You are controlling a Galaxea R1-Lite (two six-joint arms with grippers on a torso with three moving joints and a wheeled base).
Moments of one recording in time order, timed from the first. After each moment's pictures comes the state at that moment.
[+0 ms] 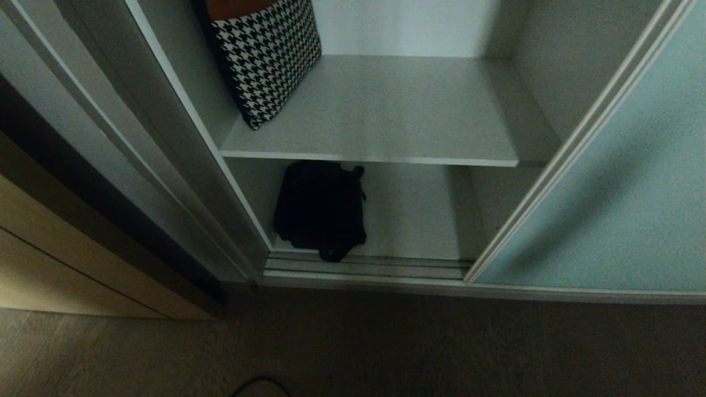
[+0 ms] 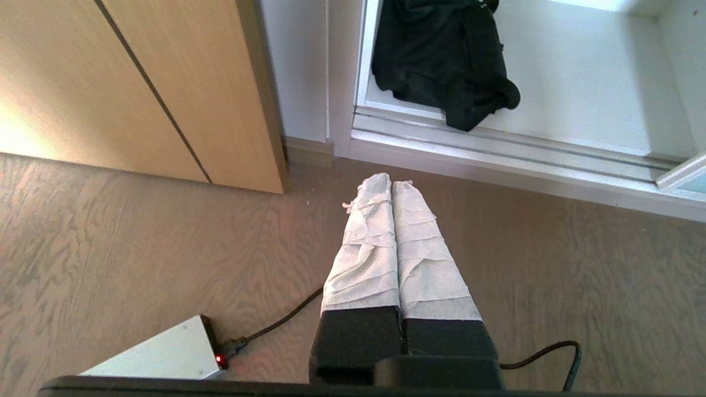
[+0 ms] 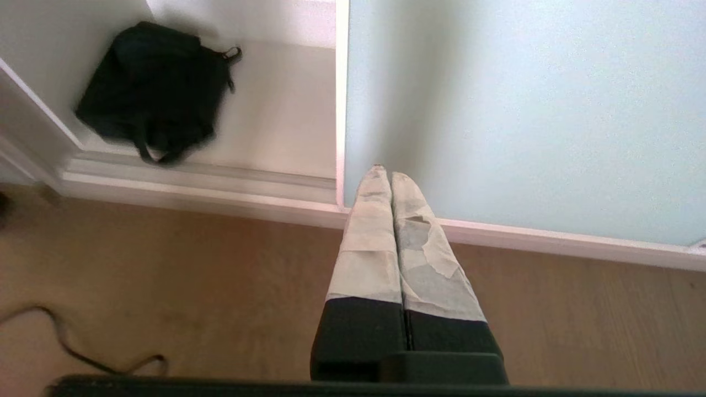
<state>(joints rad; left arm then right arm) 0.00 0.00 0.00 -0.01 0.03 -0.10 0.00 0.15 -0.45 0.18 0.01 -0.01</state>
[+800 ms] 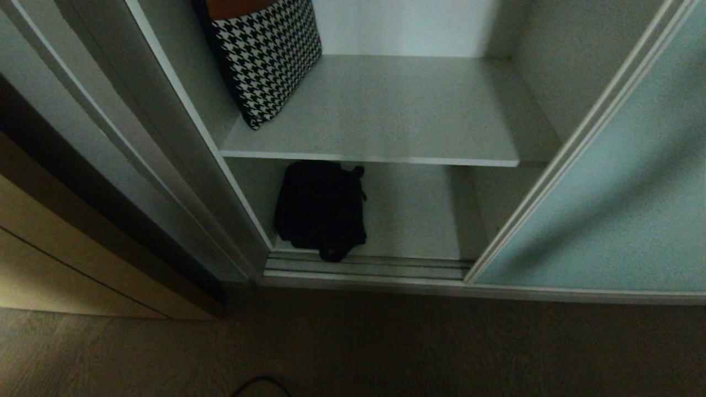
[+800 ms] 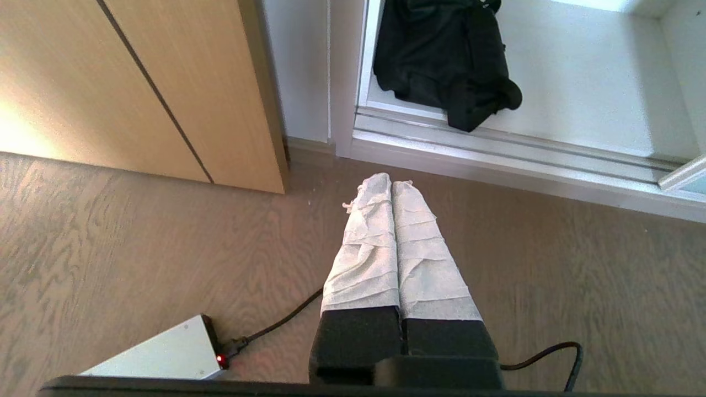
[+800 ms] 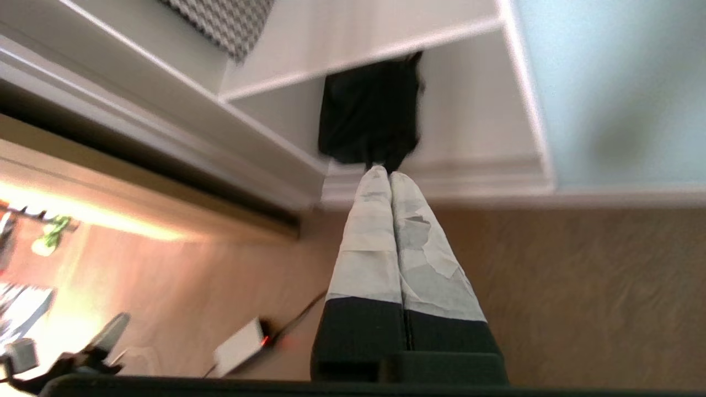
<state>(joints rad) 0.00 0.00 0.00 -0.01 0.03 -0.10 0.27 0.65 -1.19 0.53 0.08 0.52</state>
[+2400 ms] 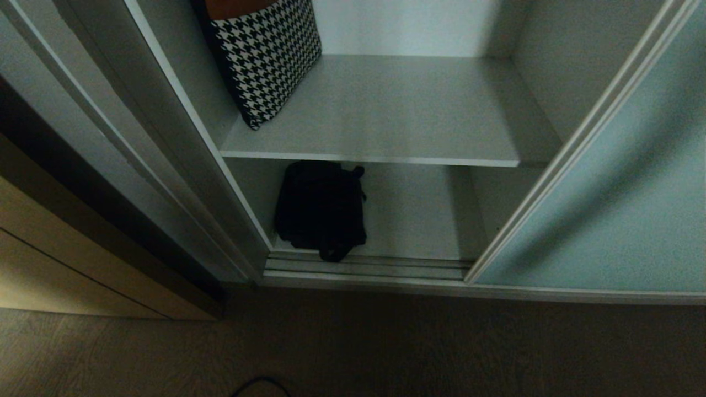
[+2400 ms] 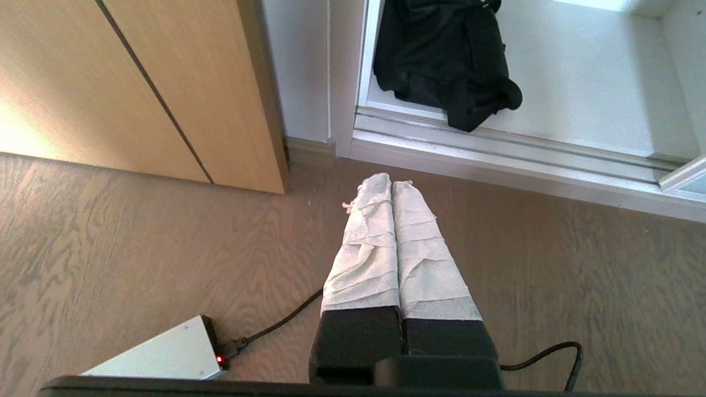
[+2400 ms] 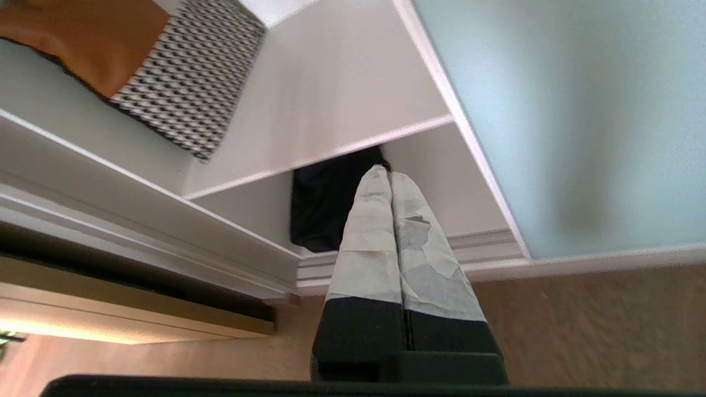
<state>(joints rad) 0.00 0.00 0.00 -0.01 0.03 -0.10 0.07 0.74 -1.09 0.21 0.08 0.53</state>
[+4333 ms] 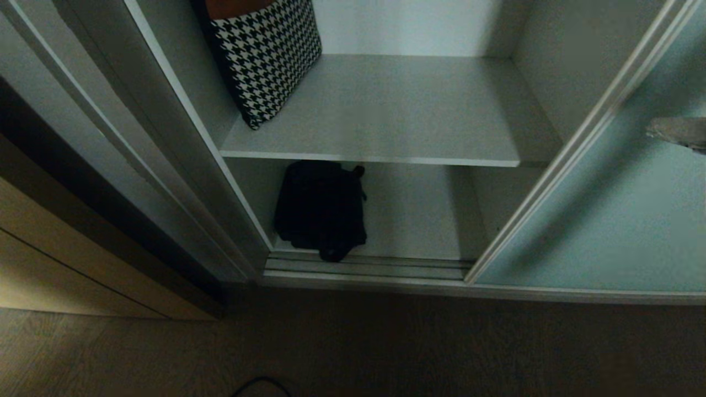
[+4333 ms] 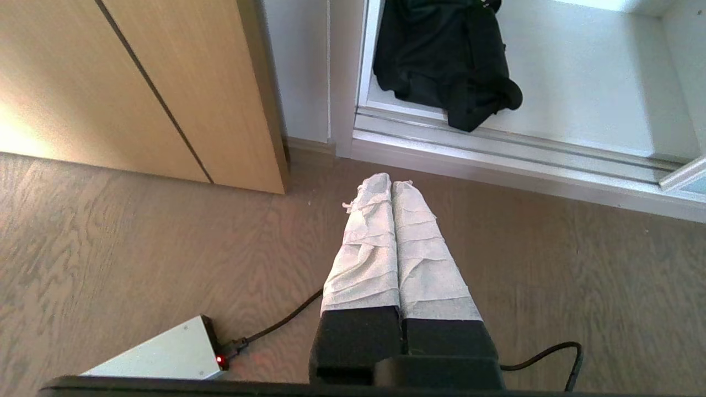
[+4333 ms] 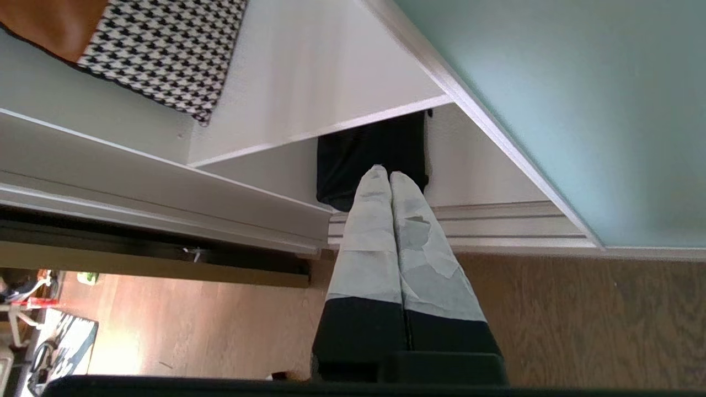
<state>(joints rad) 0.00 0.00 0.00 -0.01 0.03 -0.10 -0.16 1.27 -1.09 -0.17 0.54 0.59</state>
